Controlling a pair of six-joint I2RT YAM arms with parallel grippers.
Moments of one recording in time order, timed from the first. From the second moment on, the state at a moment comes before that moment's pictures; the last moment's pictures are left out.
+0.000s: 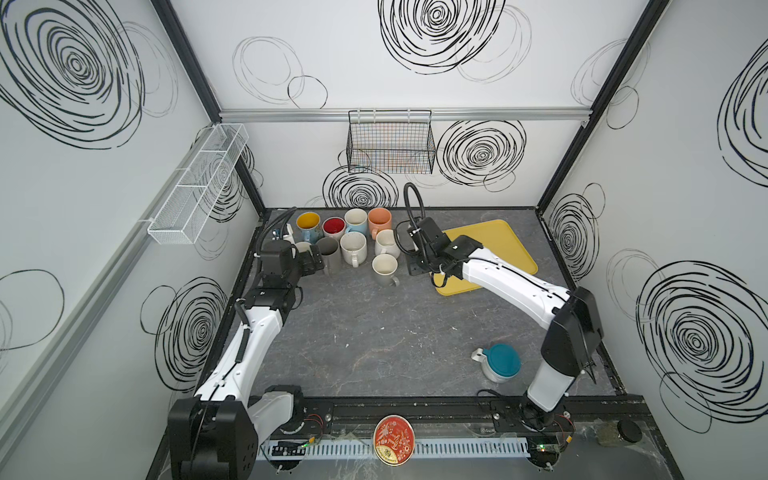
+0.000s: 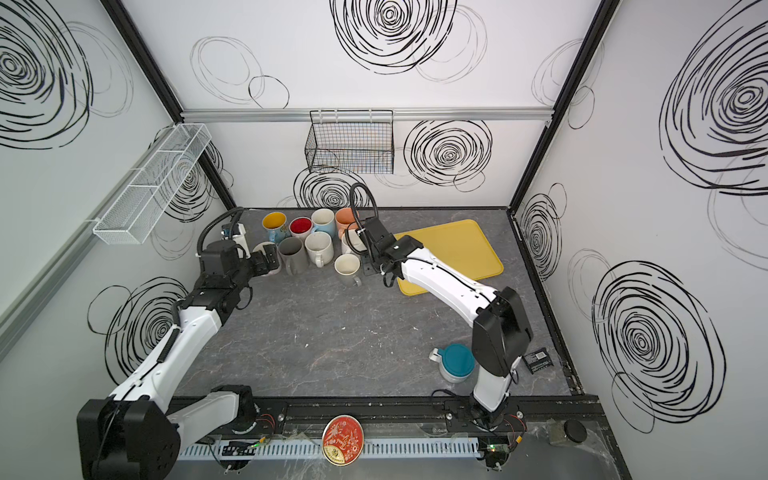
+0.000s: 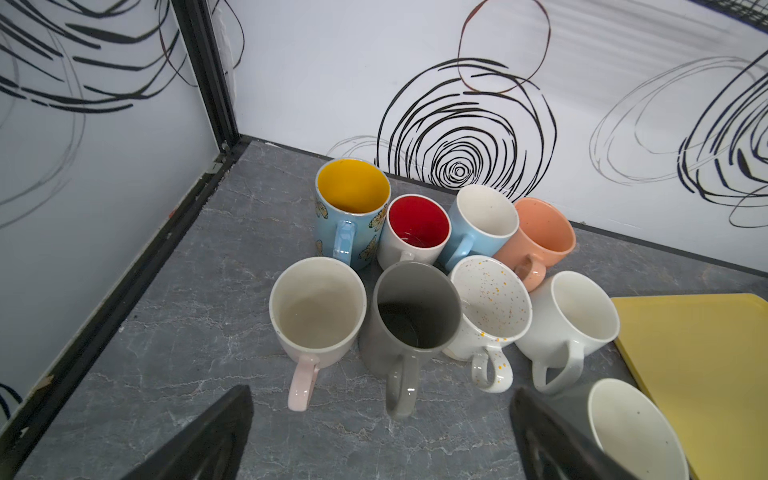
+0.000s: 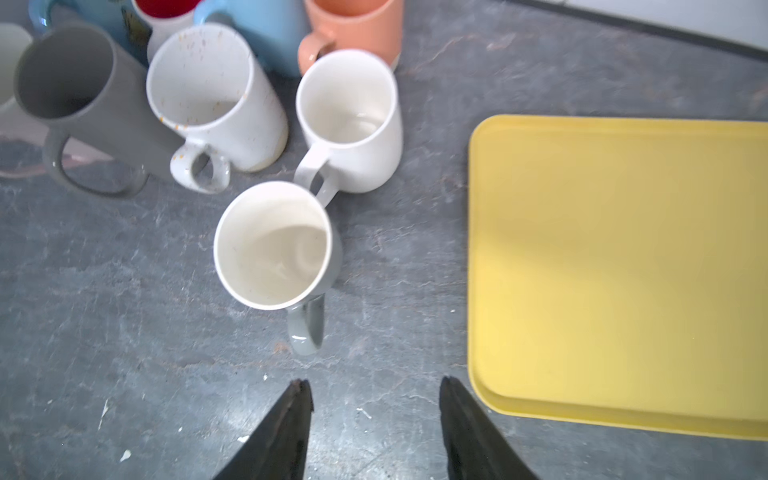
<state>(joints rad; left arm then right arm) 0.02 1.10 0.81 -0.15 -0.04 -0.23 0.75 1.70 1.51 -0.71 0.24 0.36</state>
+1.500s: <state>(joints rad) -0.09 1.36 0.22 0.90 -0.27 -0.02 -0.05 1.20 0.23 0.62 0.19 0.20</state>
